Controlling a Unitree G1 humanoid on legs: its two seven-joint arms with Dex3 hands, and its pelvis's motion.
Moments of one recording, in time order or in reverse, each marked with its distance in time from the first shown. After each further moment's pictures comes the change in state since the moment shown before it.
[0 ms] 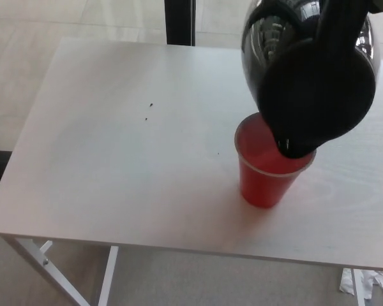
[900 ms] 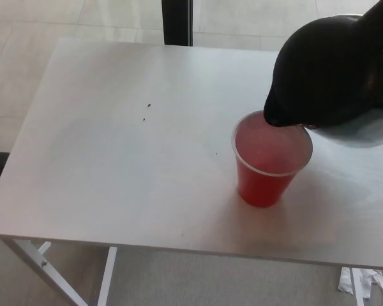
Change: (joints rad) left_arm 0.004 -0.009 0.000 0.003 0.000 0.000 0.000; right_arm 0.345 0.102 -0.279 -0.233 0.099 0.362 0.177
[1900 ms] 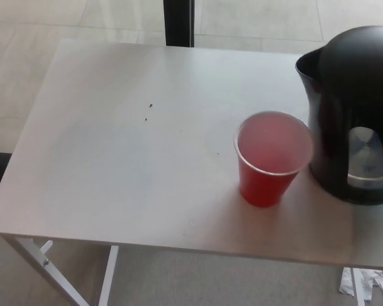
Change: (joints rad) left_arm 0.022 -0.001 0.004 0.003 0.000 0.000 -0.001; right_arm 0.281 0.254 -0.319 -0.209 0.284 0.410 0.131
